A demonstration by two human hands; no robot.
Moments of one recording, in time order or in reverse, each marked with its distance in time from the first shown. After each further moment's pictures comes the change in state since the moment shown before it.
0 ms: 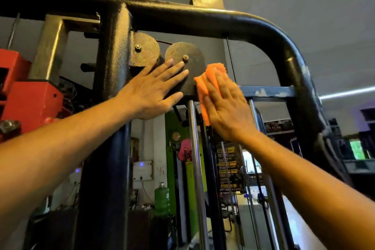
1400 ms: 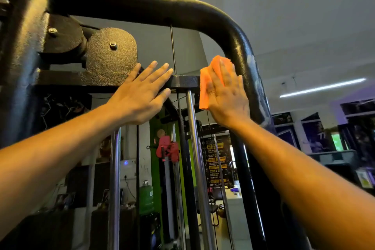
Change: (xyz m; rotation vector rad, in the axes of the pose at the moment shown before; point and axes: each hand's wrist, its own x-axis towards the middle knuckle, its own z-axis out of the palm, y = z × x) left_hand 0.071 0.141 0.036 -0.180 0.015 -0.092; right_hand -0.039 0.168 -0.017 0.028 0.017 0.238
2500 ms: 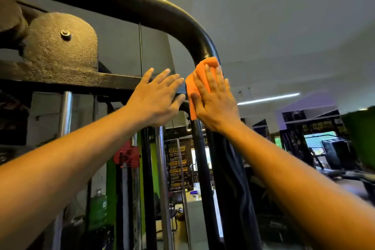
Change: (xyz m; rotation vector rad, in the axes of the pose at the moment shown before) left_hand 0.072 0.088 0.035 -0.044 0.072 0.070; right_hand 0.005 0.055 -0.032 -0.246 -0.076 -0.044
